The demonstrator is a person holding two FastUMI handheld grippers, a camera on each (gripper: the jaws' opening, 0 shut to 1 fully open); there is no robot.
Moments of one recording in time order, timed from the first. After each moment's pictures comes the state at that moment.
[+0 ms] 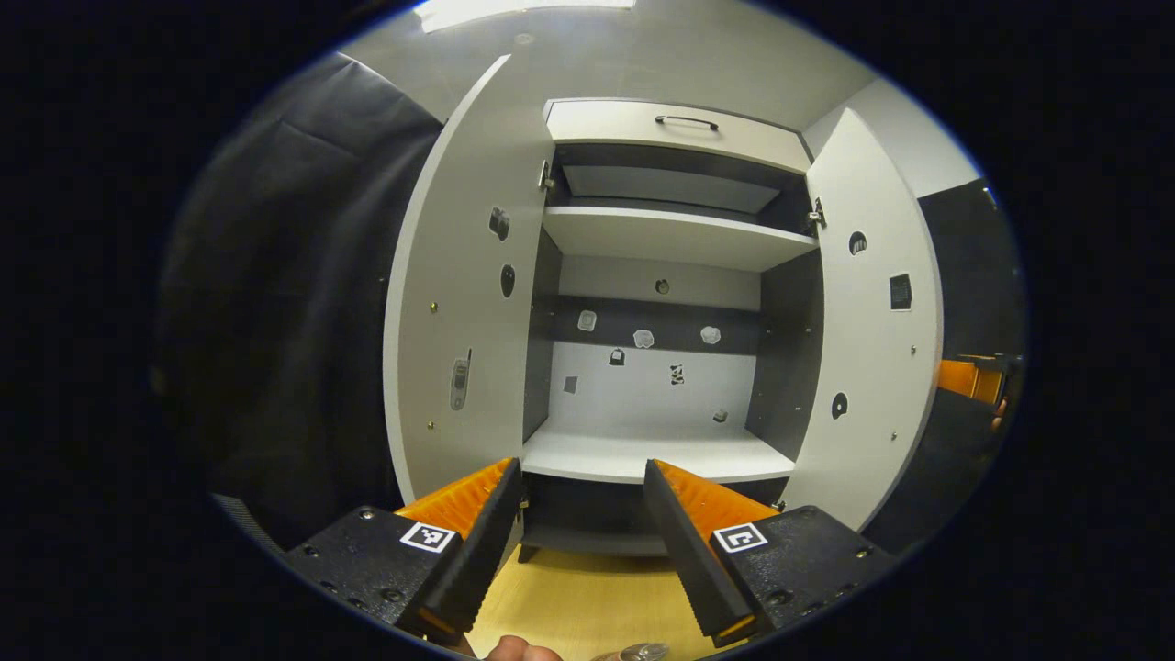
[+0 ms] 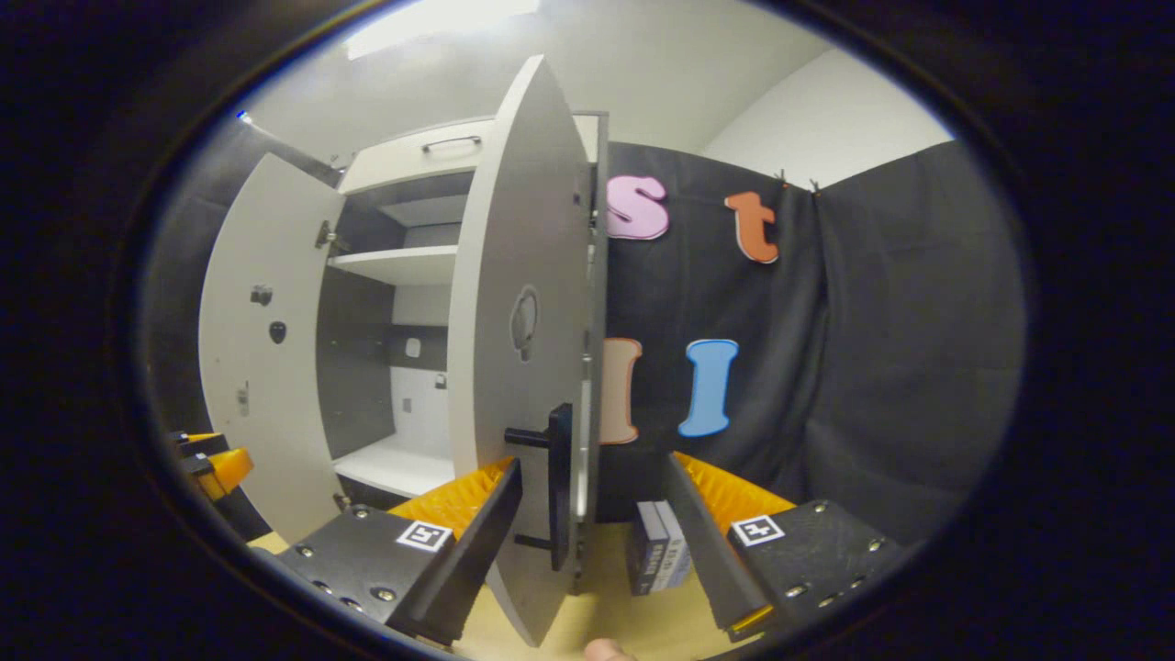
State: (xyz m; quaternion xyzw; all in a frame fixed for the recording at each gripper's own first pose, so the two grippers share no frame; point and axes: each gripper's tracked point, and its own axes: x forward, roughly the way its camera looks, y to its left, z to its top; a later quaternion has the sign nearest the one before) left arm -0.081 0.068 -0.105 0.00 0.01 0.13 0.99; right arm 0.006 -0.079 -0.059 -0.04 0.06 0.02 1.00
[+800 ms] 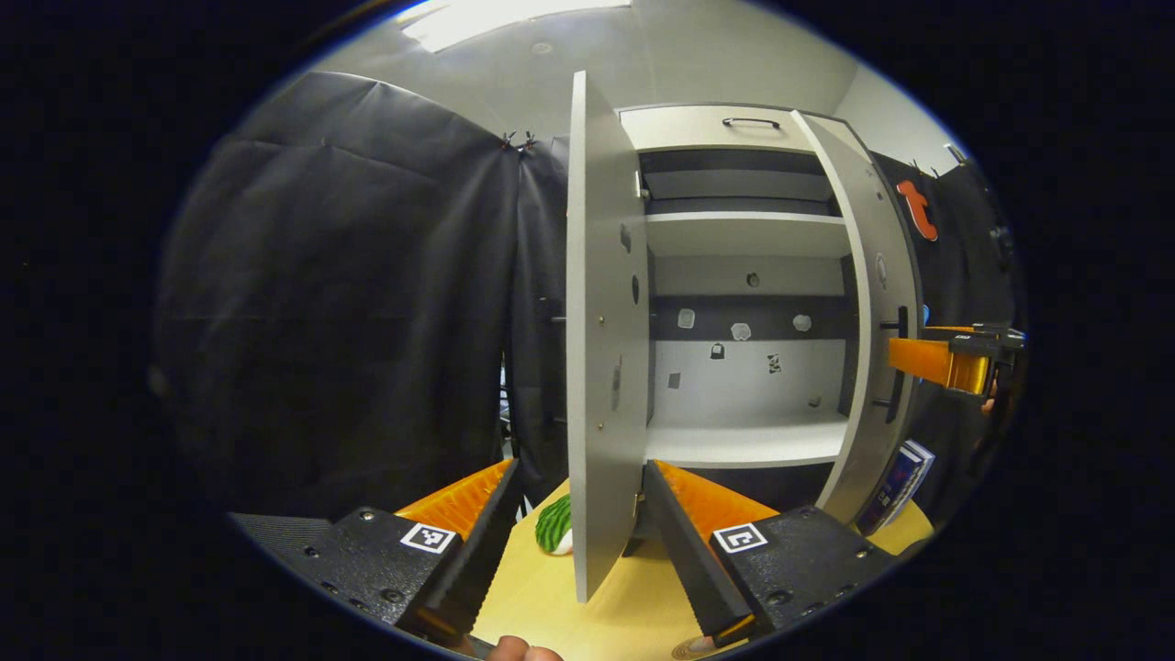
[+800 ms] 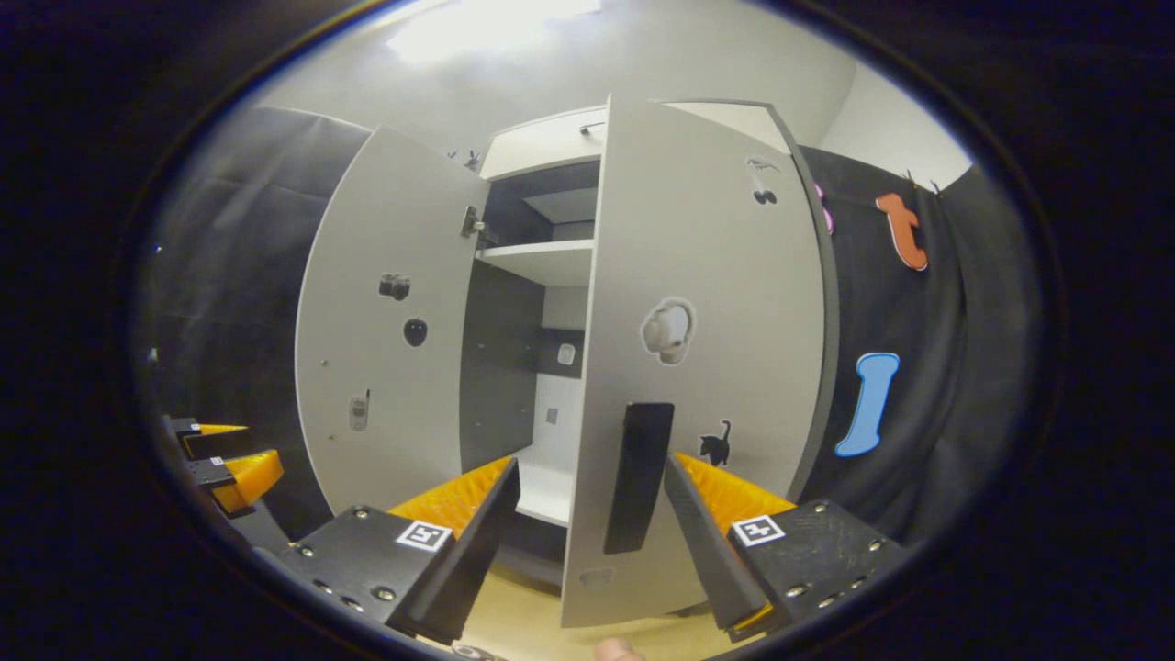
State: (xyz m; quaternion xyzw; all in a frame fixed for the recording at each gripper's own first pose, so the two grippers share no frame) left arm -0.152 0.161 -0.100 0.04 0.02 0.26 0.96; right arm 0.028 0.097 -0.079 -0.03 0.06 0.20 0.98
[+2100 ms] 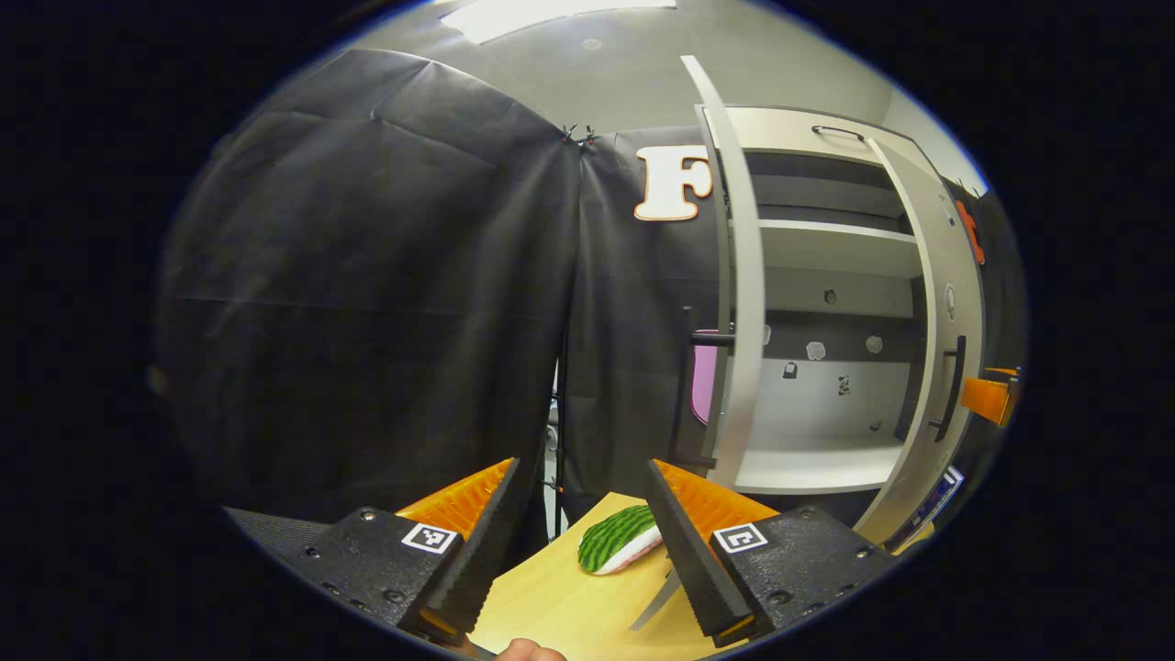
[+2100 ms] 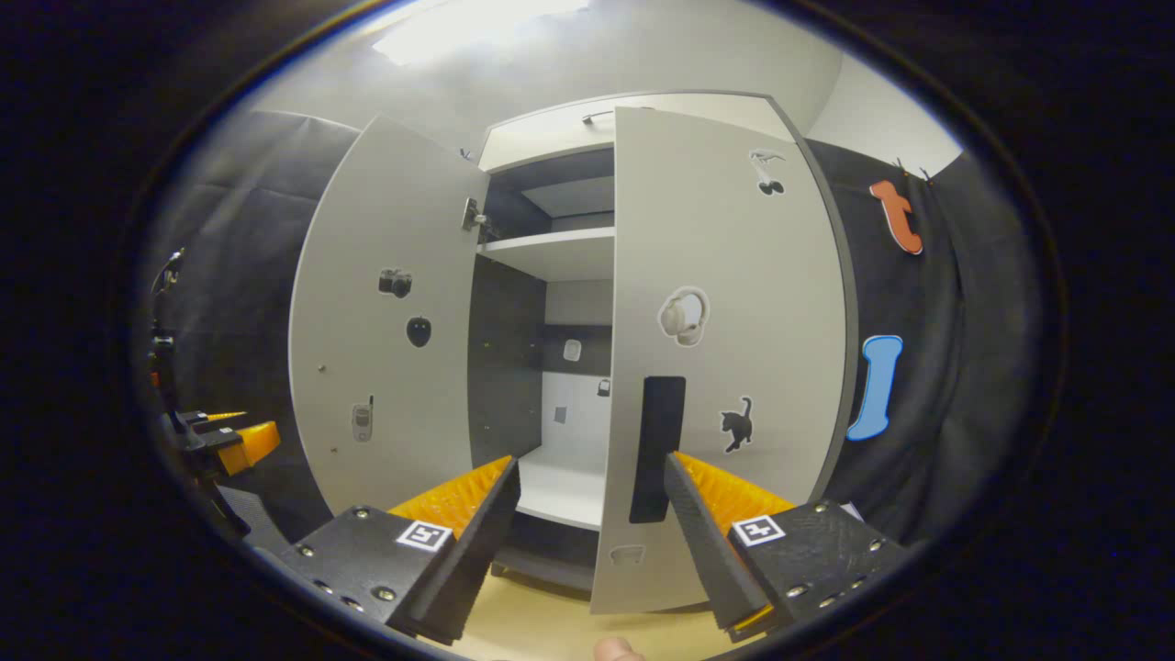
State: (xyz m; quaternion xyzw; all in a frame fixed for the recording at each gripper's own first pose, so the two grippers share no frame) left arm -0.139 0.274 -0.084 0.01 0.00 0.31 0.95; right arm 0.029 0.128 -0.092 -0.02 0.07 0.18 0.98
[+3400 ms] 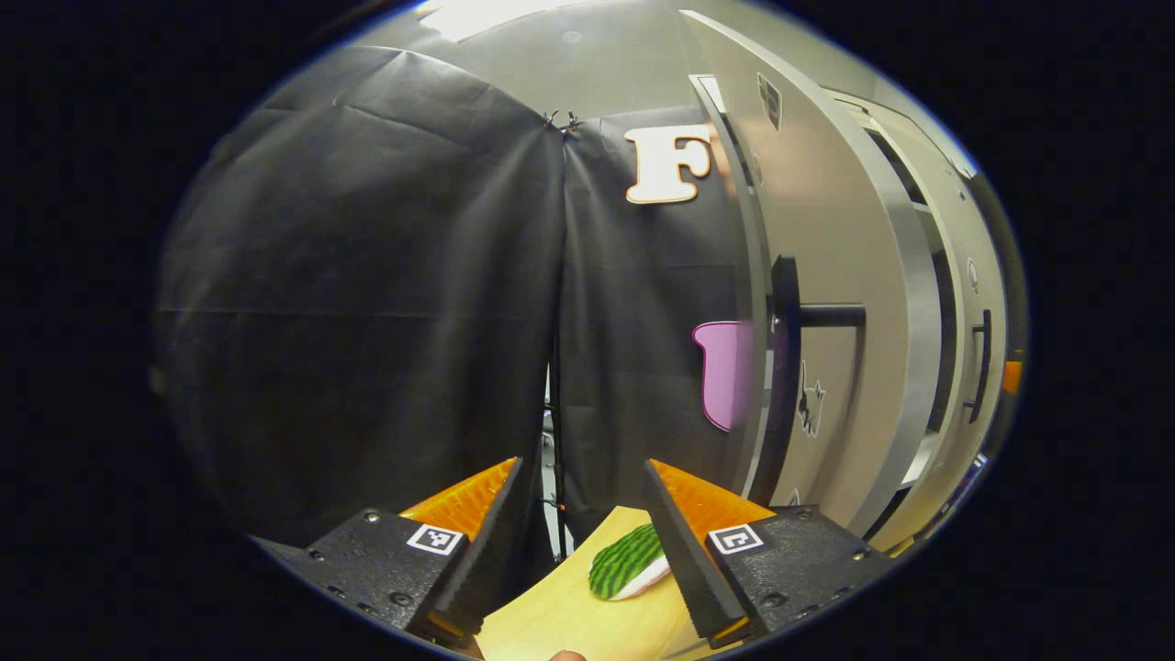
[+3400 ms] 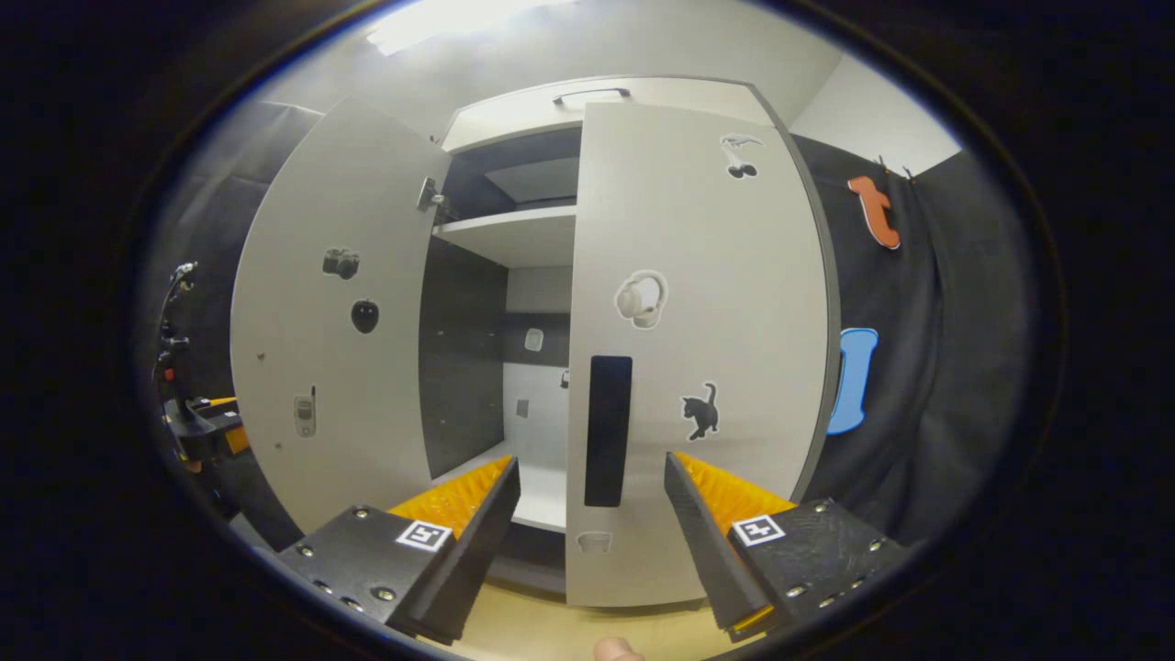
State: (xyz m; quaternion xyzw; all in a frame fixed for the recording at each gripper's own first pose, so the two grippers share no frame) left arm -0.077 0.326 -0.095 0.04 0.01 0.29 0.96; right arm 0.063 0.108 -0.110 -0.02 0.08 0.14 0.99
